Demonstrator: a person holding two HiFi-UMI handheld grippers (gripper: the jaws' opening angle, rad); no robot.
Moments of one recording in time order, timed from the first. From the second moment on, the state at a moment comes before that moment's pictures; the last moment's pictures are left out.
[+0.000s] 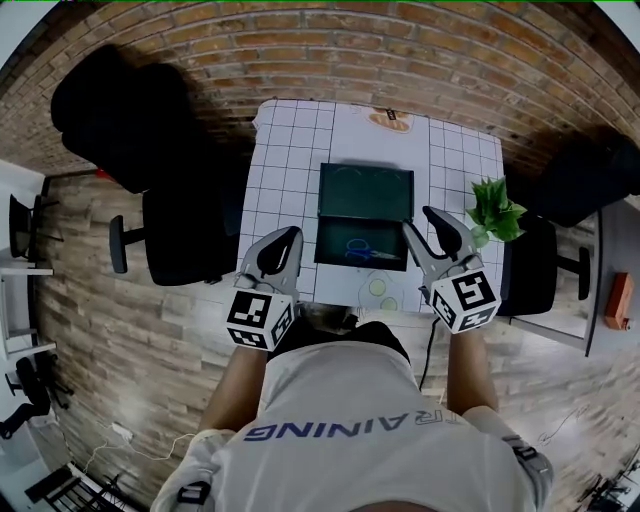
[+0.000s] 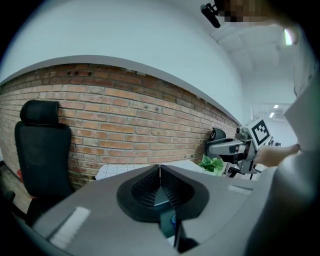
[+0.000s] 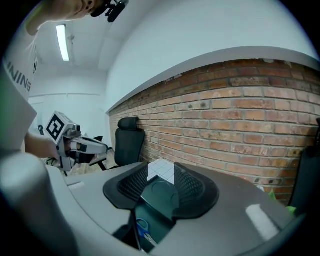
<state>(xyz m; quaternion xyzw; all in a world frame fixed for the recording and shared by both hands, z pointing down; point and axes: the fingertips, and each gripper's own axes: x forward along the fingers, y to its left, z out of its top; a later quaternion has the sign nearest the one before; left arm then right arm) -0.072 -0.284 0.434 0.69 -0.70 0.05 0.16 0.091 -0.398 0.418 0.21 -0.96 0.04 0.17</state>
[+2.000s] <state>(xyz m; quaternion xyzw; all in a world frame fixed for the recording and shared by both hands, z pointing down) -0.154 -0.199 0.512 0.60 -0.75 -0.01 0.26 0.034 -0.322 0.722 -0.14 -0.71 -0.11 0.68</state>
